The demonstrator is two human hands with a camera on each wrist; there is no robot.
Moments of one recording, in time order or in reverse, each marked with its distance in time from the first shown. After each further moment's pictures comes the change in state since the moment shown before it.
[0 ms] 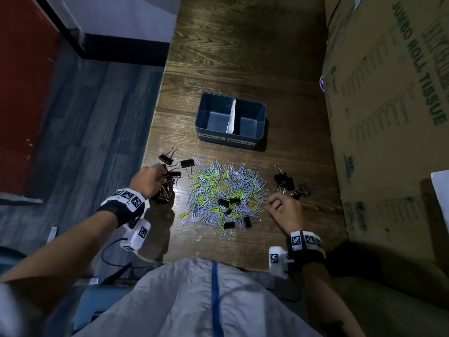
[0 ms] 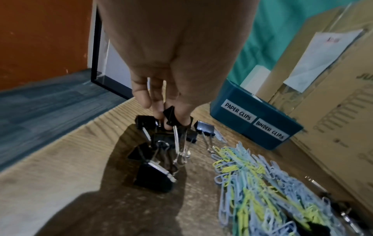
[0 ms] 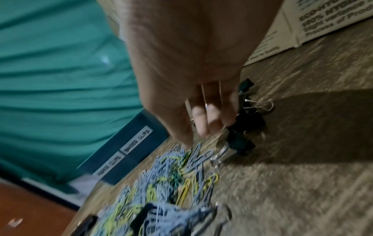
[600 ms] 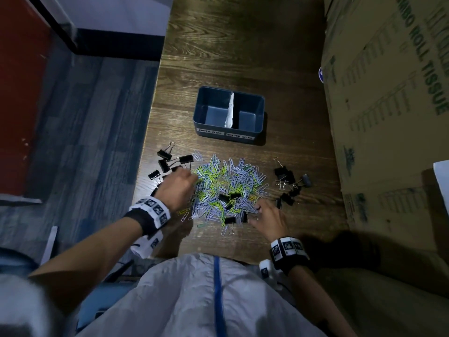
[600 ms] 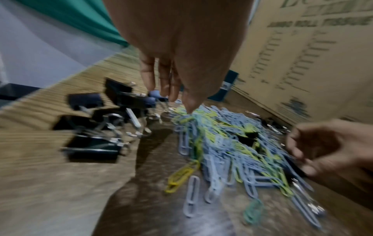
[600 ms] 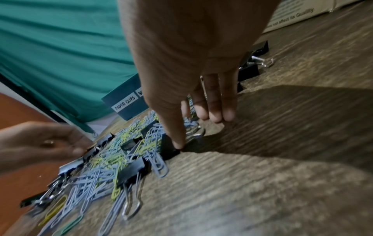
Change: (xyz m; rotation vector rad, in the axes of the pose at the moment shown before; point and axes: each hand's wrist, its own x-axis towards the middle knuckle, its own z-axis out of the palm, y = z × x) left_hand -0.026 0.063 0.040 0.339 0.103 0.514; right_hand -0.030 -0.005 0.048 -0.227 -0.181 -0.058
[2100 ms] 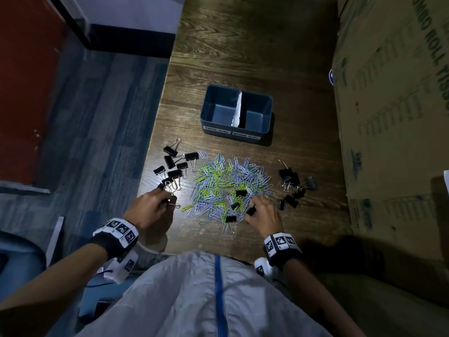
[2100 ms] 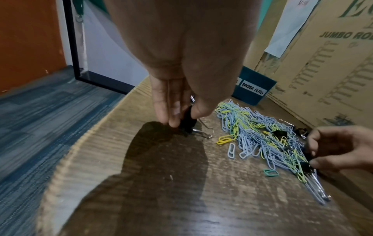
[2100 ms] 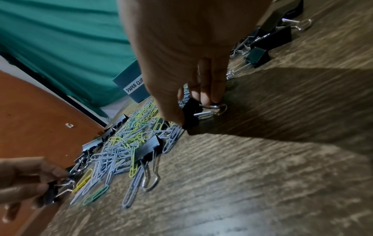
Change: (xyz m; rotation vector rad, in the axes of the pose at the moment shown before) left_hand -0.089 -0.039 0.001 -0.185 -0.158 -0.254; right_hand 0.007 -0.023 0.005 0.014 0.047 -0.090
